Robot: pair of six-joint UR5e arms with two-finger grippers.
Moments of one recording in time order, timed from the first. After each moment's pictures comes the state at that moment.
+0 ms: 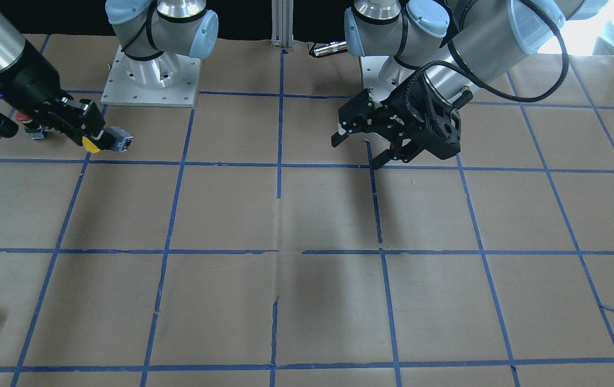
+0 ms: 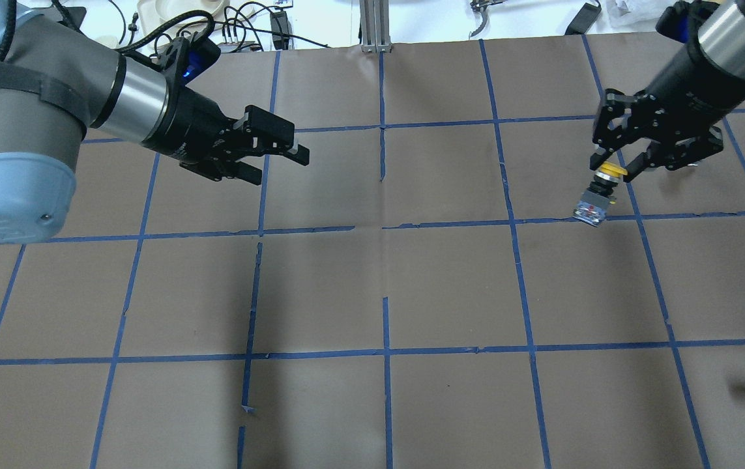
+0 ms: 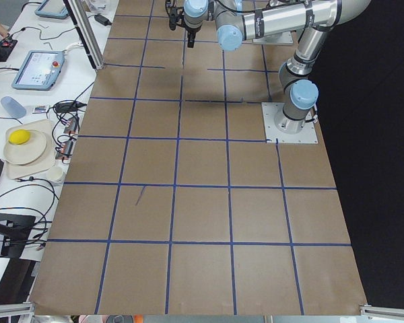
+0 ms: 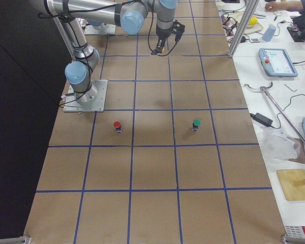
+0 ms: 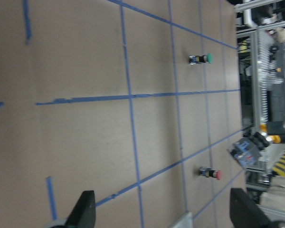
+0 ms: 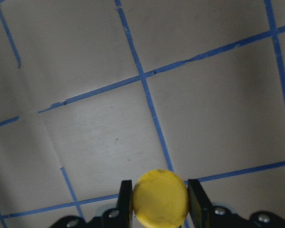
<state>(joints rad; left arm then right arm) -1.50 -1.54 -1.80 -1.31 1.08 0.13 1.28 -1.63 1.72 -1.61 -1.40 -0.08</state>
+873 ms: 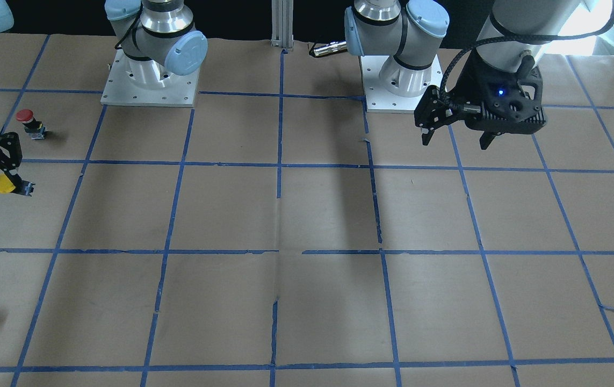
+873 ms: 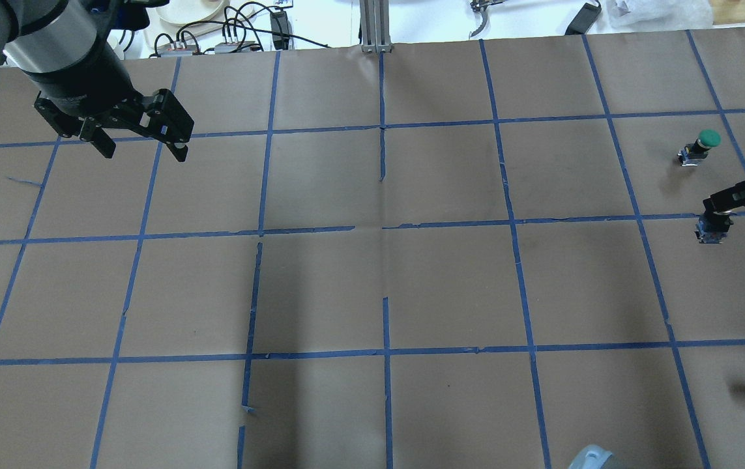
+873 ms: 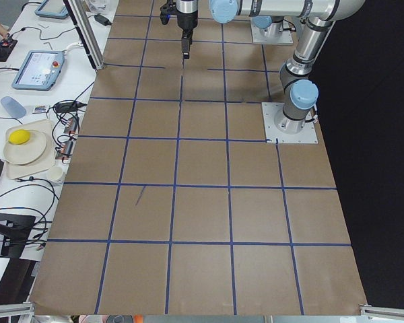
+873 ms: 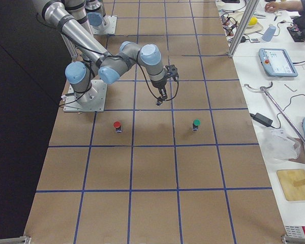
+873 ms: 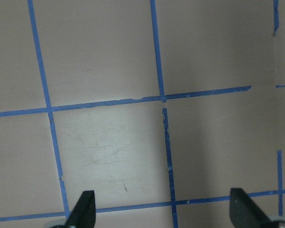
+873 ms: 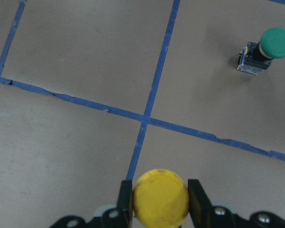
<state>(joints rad) -1.52 -1.57 -1.54 -1.59 1.62 0.15 0.88 -1.62 2.10 -2.22 -1.33 -0.96</state>
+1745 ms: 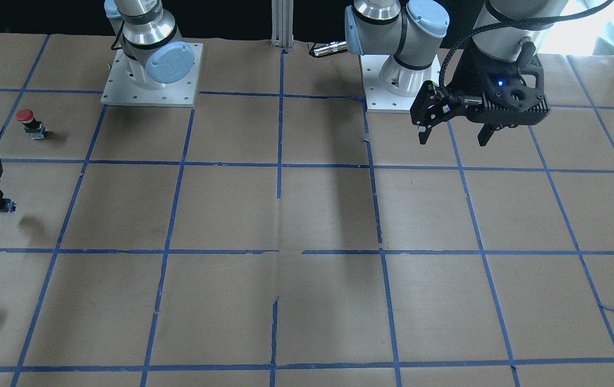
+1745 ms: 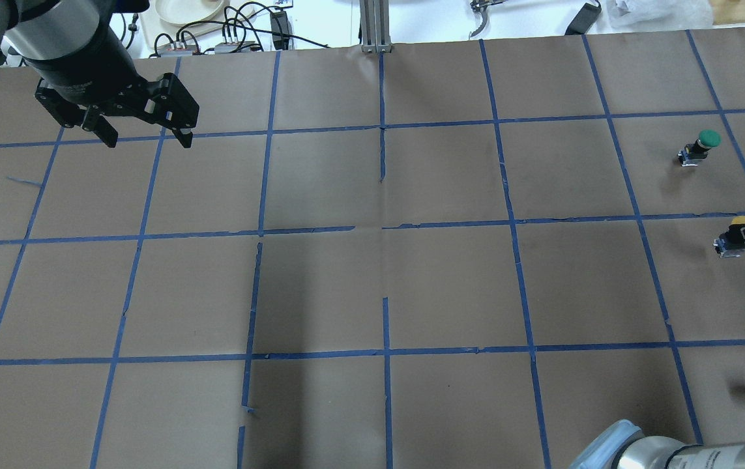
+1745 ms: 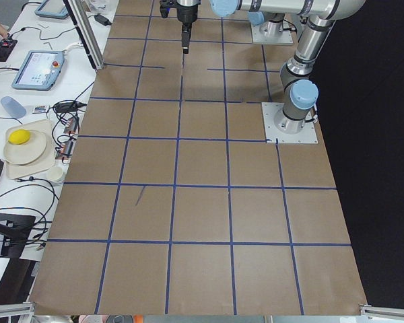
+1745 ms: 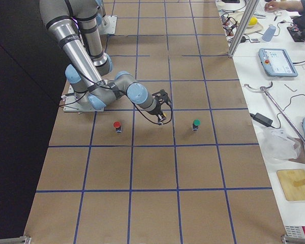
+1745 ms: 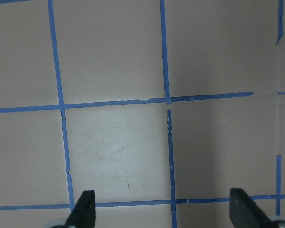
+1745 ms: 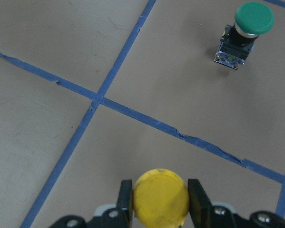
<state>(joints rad) -1.53 -1.57 -1.53 -1.56 1.60 0.08 0.63 -1.44 2.16 -2.38 -1.10 -1.36</state>
